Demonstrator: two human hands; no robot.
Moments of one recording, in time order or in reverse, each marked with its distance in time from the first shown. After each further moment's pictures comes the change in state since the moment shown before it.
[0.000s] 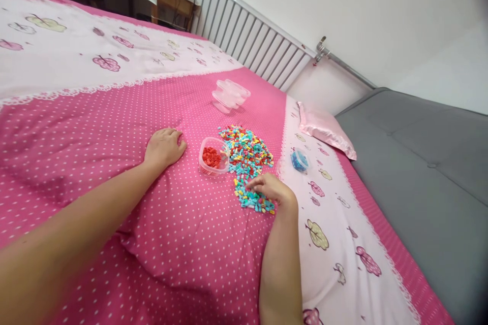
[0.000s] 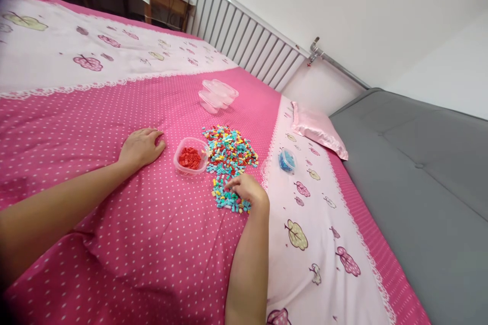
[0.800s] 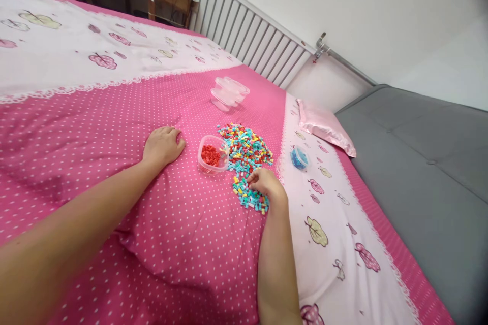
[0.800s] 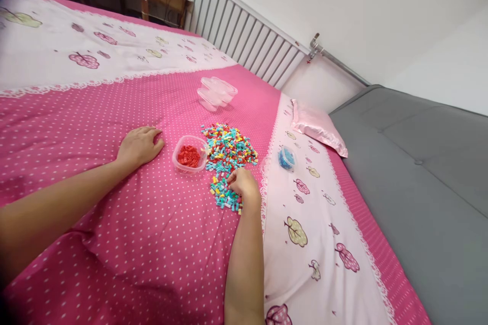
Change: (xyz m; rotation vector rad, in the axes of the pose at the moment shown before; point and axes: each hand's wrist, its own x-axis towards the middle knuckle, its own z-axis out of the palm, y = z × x) left_hand 0.000 0.001 -0.002 -0.030 0.003 -0.007; right_hand 0.016 0.001 0.013 -0.178 0.256 0.065
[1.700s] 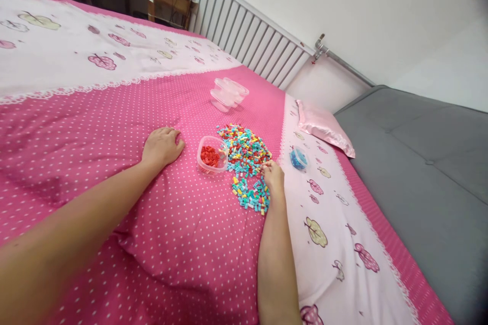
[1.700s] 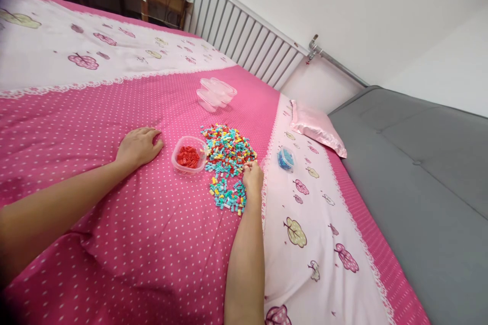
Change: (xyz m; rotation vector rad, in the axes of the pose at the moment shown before) left_hand 0.000 0.000 0.001 0.014 0.011 0.011; right_hand 0.027 0.029 0.003 0.226 0.499 0.061
